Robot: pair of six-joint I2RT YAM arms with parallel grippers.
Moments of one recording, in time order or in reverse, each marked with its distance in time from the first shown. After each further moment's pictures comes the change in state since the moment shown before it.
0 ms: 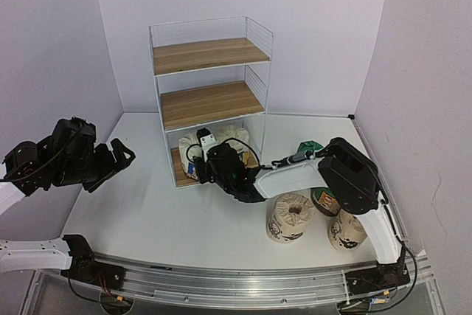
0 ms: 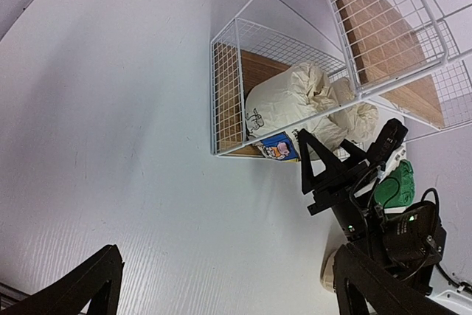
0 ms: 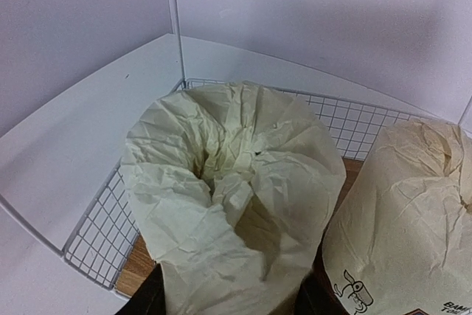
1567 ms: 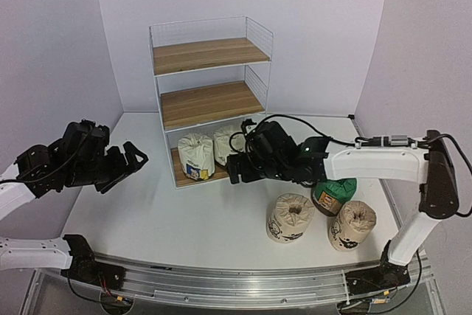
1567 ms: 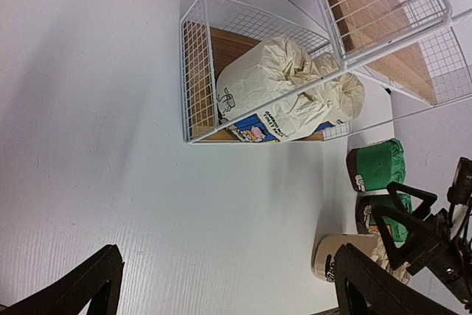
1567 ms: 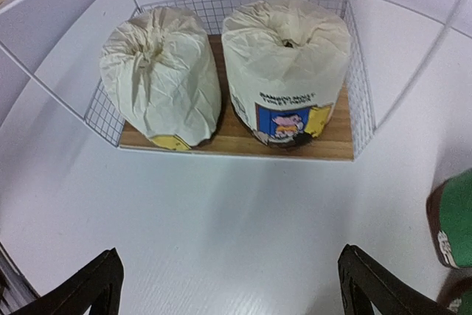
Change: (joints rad) left arm 0.000 0.032 -0.069 0.143 0.083 0.028; right arm -0.002 -0.586 -0.271 -0.701 -0.081 0.334
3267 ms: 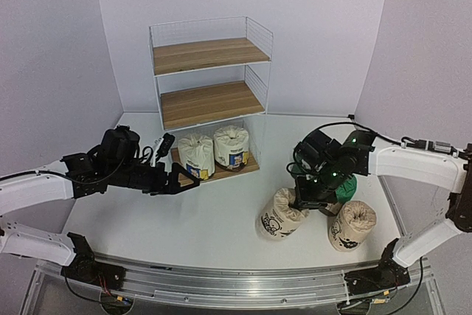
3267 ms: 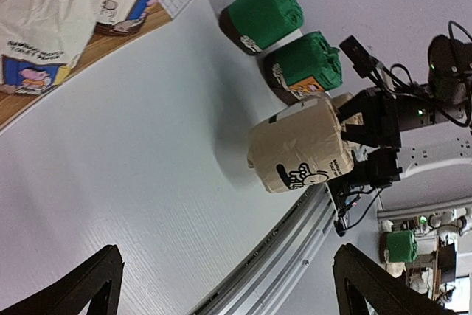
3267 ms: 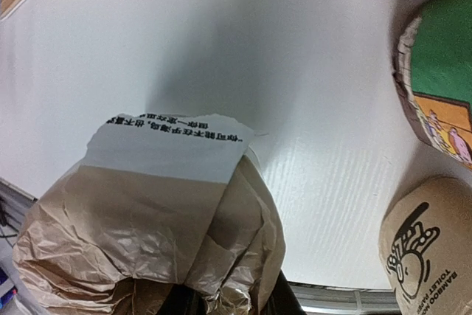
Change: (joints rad) left arm -0.001 0.269 -0.158 0.555 0.606 0.369; right arm -0.185 -0.298 -0.213 -0.653 -0.398 0.309
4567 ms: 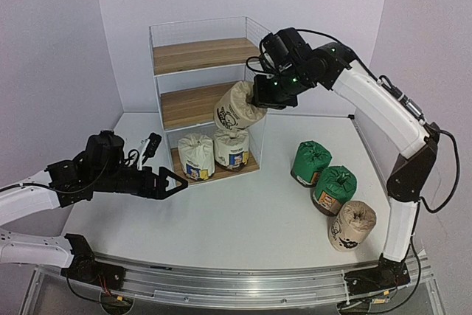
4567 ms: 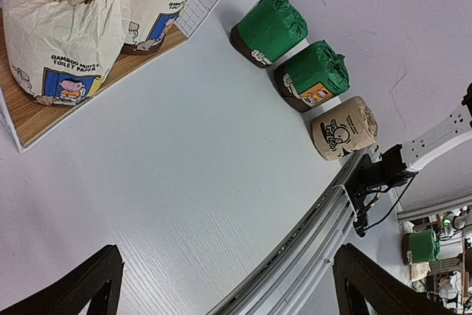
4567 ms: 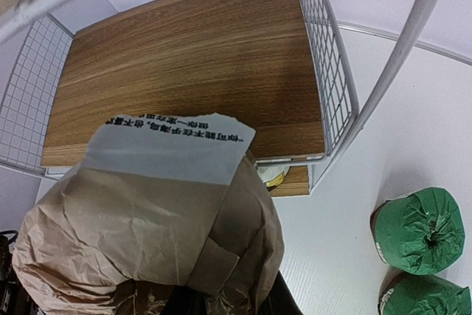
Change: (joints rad) left arm -0.002 -0.154 -0.057 -0.044 -0.063 0.085; right arm -0.036 0.540 1.230 -0.197 0.220 -0.273
